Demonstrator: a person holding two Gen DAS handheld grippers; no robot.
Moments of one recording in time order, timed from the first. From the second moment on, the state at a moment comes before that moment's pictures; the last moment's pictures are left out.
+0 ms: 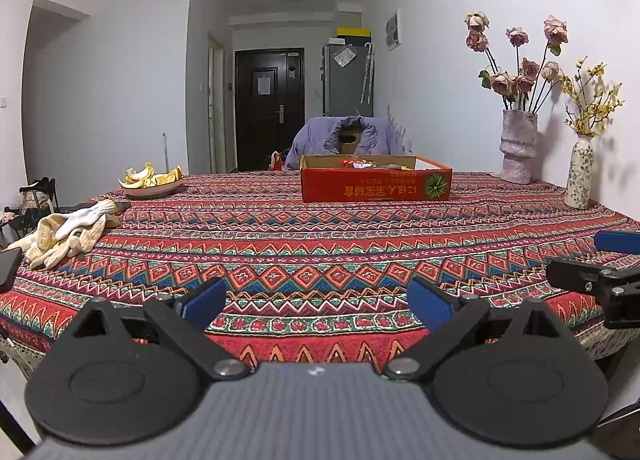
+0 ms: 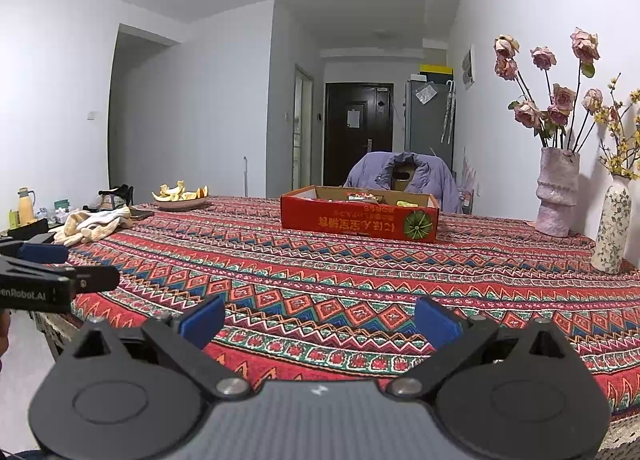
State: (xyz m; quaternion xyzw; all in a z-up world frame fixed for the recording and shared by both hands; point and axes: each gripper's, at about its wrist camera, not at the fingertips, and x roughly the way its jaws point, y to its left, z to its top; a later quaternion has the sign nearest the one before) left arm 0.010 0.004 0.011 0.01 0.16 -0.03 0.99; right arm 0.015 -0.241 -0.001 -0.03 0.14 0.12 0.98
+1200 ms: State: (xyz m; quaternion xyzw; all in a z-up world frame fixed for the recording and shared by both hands) left arm 0.006 0.005 0.015 0.01 0.15 -0.03 0.99; right arm 0.014 -0.246 -0.002 -0.02 0.14 0.12 0.98
